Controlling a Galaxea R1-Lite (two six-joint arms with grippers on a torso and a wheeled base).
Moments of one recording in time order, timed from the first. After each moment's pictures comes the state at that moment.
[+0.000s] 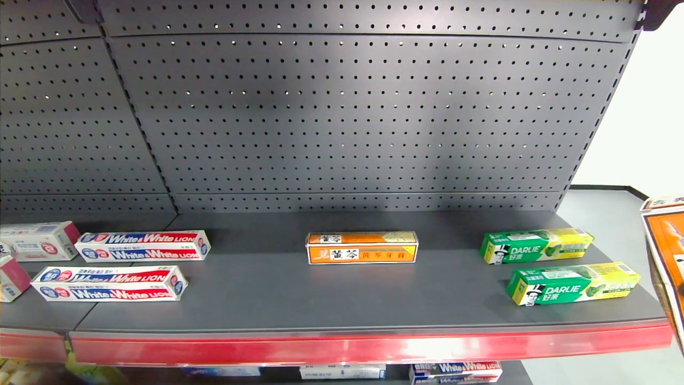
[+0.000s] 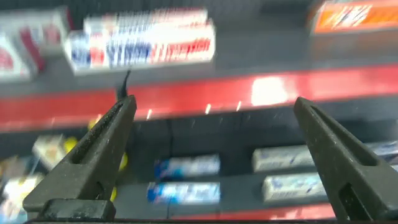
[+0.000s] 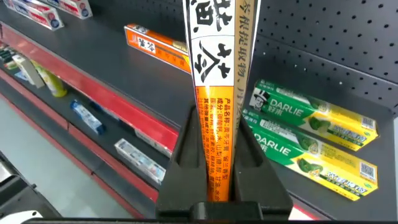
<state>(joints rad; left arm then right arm) 0.00 0.02 -0.06 0.01 -0.06 0.02 0.20 0.73 -0.54 -0.09 0.38 -0.14</state>
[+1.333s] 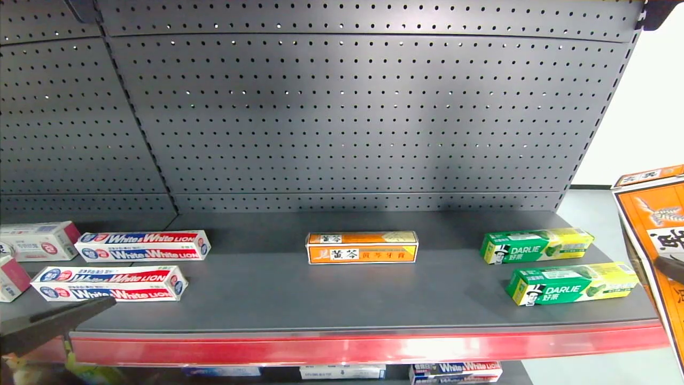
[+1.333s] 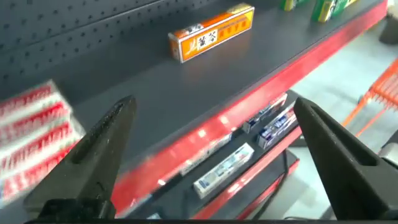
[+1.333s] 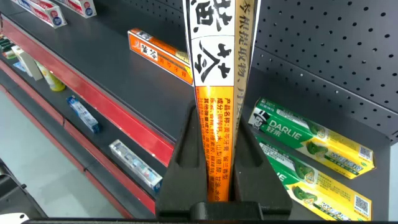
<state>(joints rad) -0.28 0.78 -0.35 -0.27 -0.37 0.08 0.30 0.82 -0.62 -0.10 0.33 -0.19</state>
